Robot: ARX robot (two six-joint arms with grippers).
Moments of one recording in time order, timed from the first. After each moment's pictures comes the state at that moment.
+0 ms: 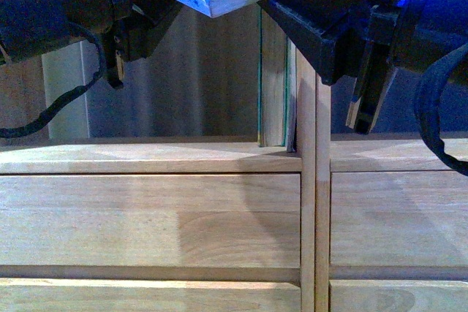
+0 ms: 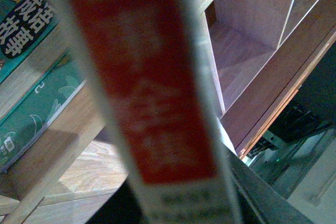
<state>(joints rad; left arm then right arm) -0.33 1.52 1.00 1.10 0.51 -1.01 0.42 1.35 0.76 1.13 -0.42 1.15</state>
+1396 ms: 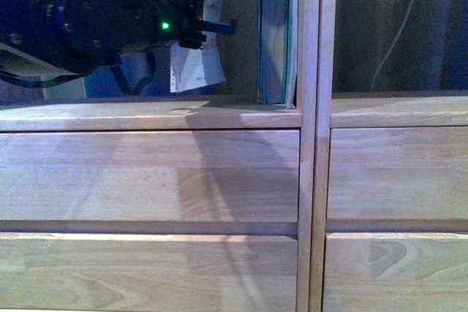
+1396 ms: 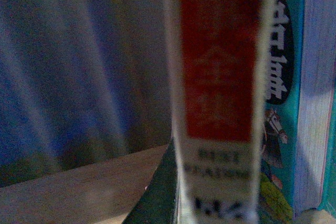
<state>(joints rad) -0.32 2.03 1.70 0.58 0.07 0.20 -0.39 0.64 0.34 0.72 -0.90 0.54</state>
